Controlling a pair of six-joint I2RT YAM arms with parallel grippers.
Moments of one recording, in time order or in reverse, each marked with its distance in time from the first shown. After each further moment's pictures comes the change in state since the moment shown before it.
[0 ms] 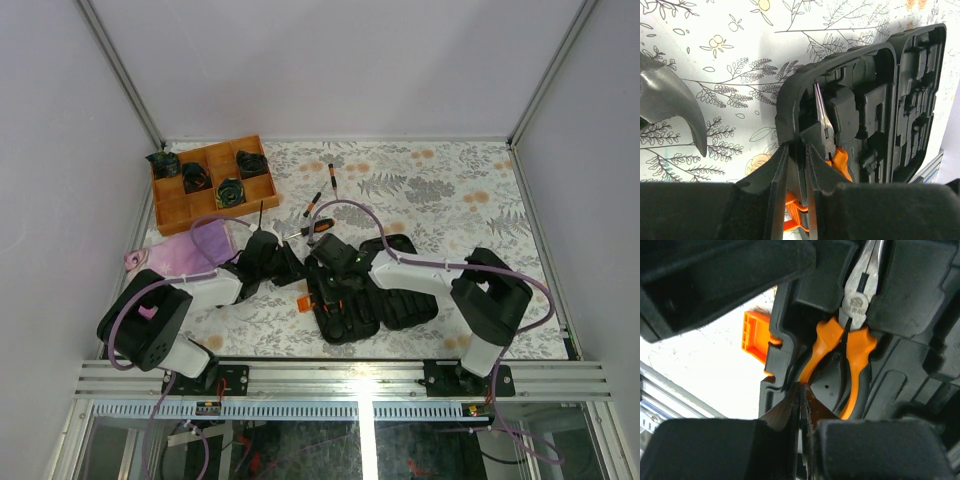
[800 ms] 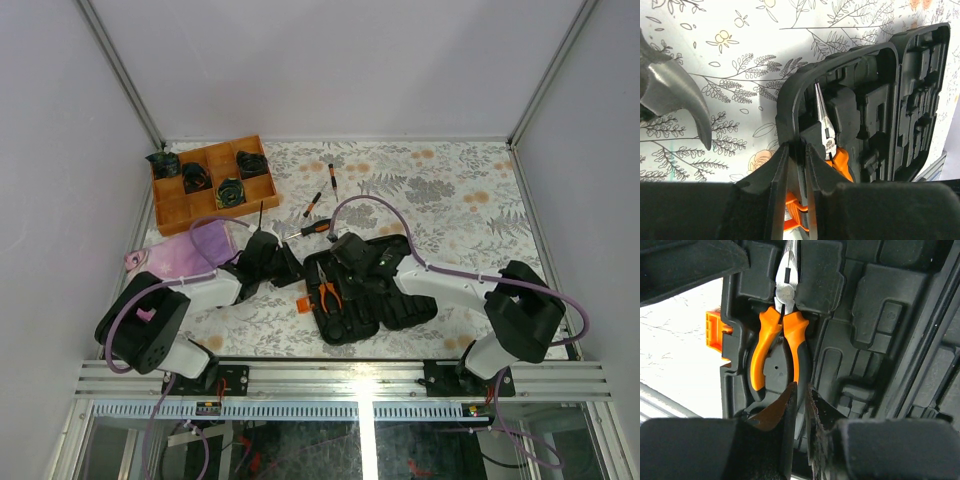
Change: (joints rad) left arm -0.004 -0.013 0.000 -0.020 -0.013 0.000; right arm -0.037 -0.197 -0.156 0.037 0.123 -0.039
